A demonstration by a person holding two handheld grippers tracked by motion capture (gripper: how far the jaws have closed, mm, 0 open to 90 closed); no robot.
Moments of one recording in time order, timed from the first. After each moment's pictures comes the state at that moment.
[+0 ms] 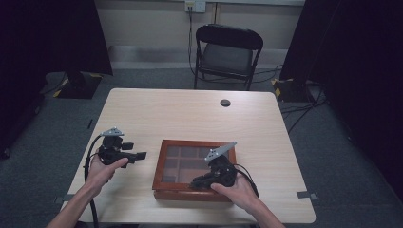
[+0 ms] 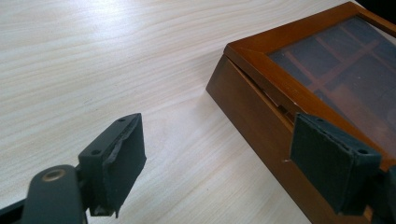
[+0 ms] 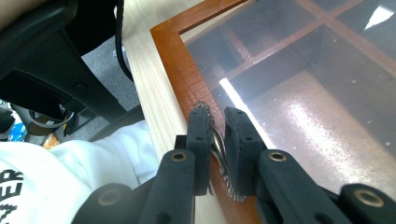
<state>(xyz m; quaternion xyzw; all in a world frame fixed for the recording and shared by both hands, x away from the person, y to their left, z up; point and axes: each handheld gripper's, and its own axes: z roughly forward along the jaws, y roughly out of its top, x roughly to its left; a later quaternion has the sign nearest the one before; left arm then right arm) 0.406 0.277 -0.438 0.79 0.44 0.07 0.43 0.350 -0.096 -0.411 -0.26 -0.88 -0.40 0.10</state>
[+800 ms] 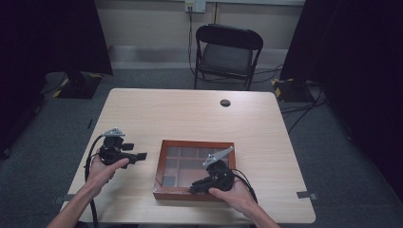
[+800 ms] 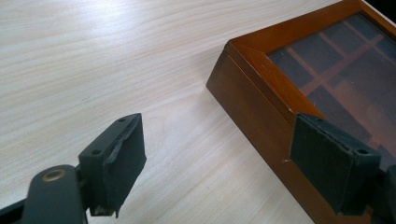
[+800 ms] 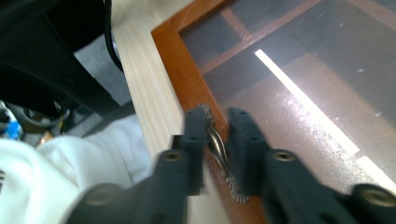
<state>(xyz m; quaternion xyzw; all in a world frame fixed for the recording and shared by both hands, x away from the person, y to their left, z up) 0.407 0.276 -0.440 0.79 0.44 0.07 0.42 0.347 -0.093 -0.431 -0.26 -0.88 -0.39 0.10</state>
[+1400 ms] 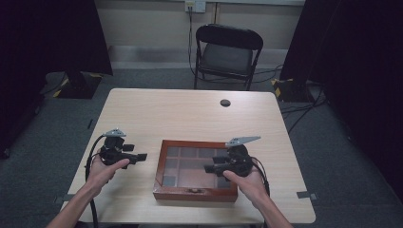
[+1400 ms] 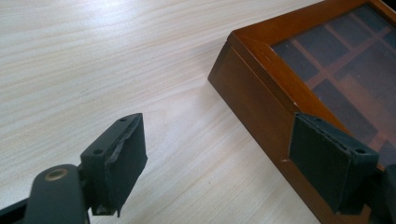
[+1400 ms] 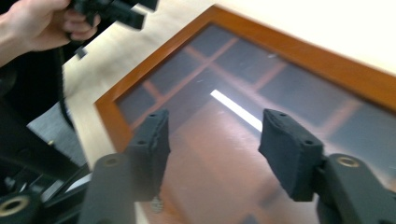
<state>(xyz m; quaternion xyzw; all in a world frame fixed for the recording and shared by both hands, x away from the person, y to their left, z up) 0.408 0.275 -0.443 0.80 0.44 0.06 0.41 0.369 -0.140 -0.402 -0.37 -0.82 -0.44 0.01</state>
